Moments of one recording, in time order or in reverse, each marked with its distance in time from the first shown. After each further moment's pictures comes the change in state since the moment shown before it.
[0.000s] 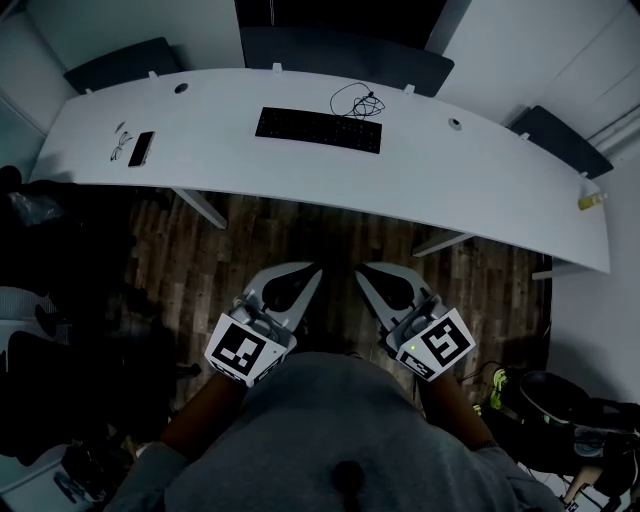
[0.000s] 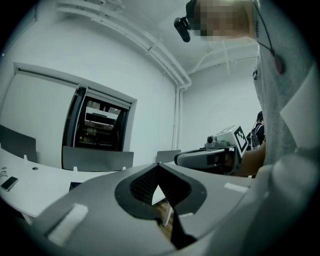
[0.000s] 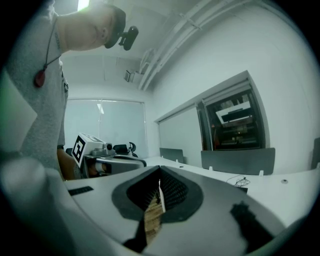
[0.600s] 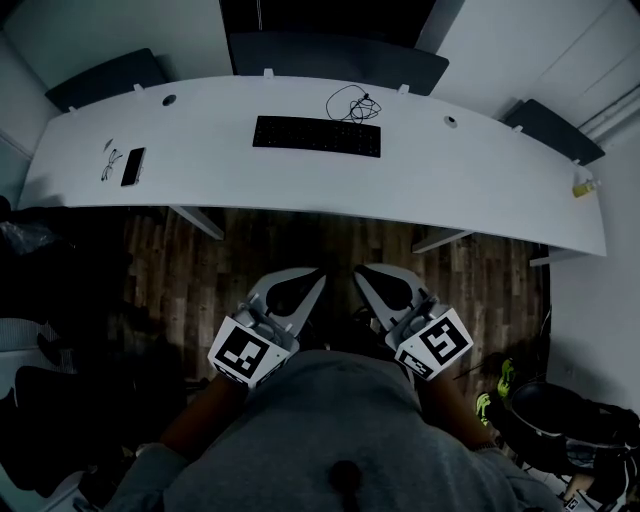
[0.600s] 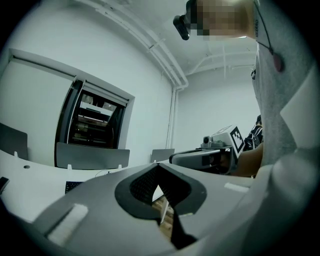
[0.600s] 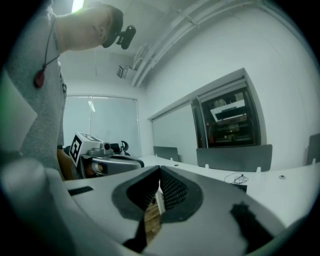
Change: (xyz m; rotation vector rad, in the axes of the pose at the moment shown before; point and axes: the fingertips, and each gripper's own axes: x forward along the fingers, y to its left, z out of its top) left arm -0.008 0.045 -0.005 -0.010 0.014 -0.105; right arm 0.052 -0.003 -0.004 0.020 0.018 -0.085
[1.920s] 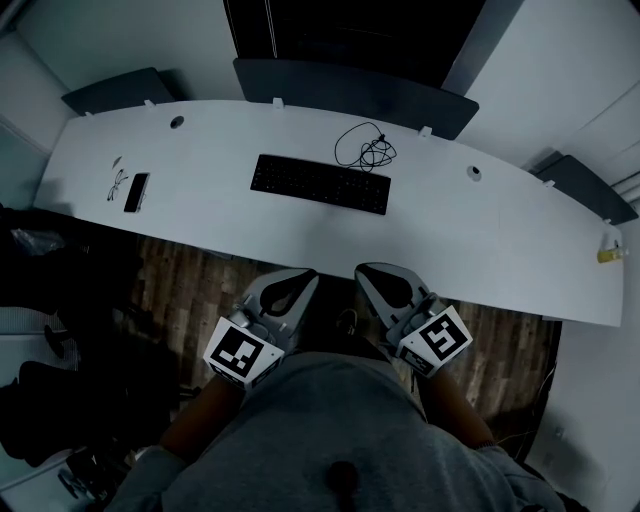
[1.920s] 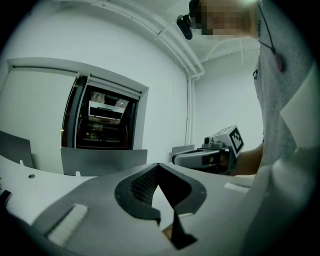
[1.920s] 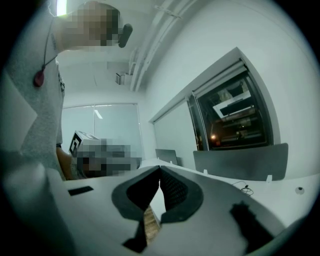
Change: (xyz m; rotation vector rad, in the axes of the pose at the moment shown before) left arm 0.154 0.117 0.024 0.020 0.055 0.176; right arm 0.069 -0.197 0.018 0.049 -0.023 0.147
